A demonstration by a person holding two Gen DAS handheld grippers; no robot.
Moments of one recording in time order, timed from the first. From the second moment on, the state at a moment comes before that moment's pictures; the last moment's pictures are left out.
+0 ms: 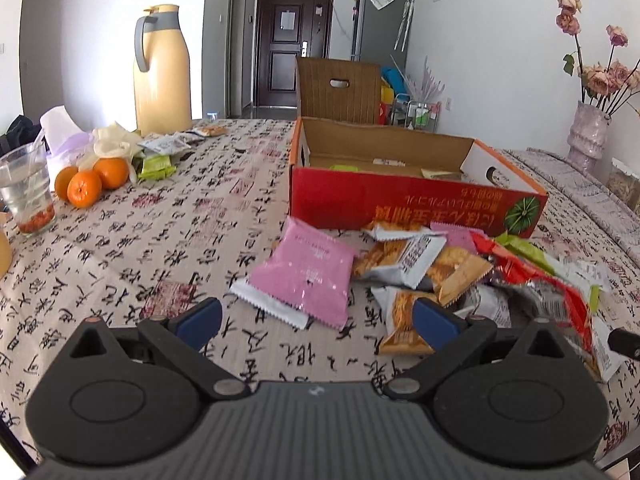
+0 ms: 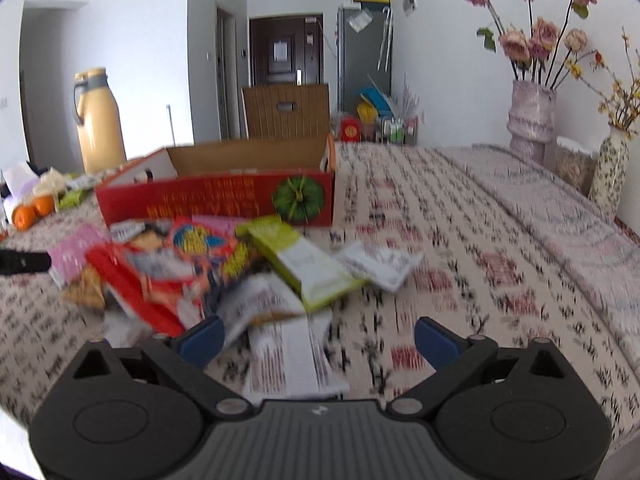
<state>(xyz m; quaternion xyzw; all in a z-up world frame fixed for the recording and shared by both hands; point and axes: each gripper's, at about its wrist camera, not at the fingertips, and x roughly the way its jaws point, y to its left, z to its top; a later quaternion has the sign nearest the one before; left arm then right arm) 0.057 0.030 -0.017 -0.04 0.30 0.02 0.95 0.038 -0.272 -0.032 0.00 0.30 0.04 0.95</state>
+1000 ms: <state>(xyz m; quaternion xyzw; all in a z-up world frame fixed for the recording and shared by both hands) 0.057 0.025 -0.021 -0.03 0.31 0.02 0.95 0.046 -0.269 -0.042 -0.01 0.30 0.05 0.95</state>
